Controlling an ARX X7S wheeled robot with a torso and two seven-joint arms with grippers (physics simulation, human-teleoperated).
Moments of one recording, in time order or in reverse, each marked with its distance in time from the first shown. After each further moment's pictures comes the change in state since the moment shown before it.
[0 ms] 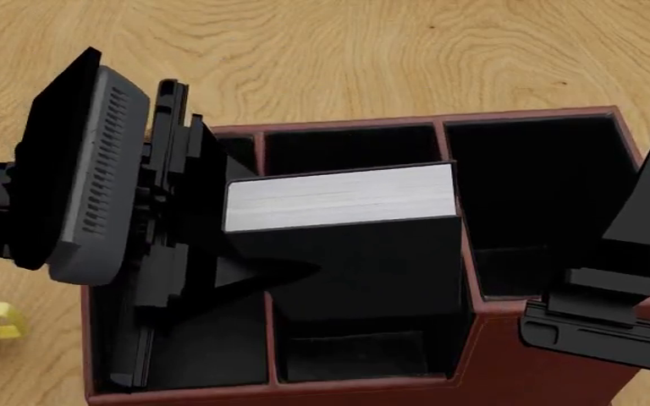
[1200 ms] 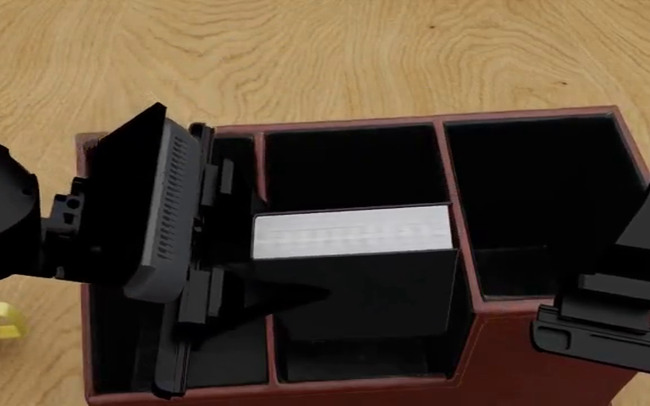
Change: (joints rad) left arm 0.057 0.046 0.086 -0.136 0.098 0.104 0.022; right arm -0.059 0.027 0.028 0.007 -0.010 -0.037 0.010
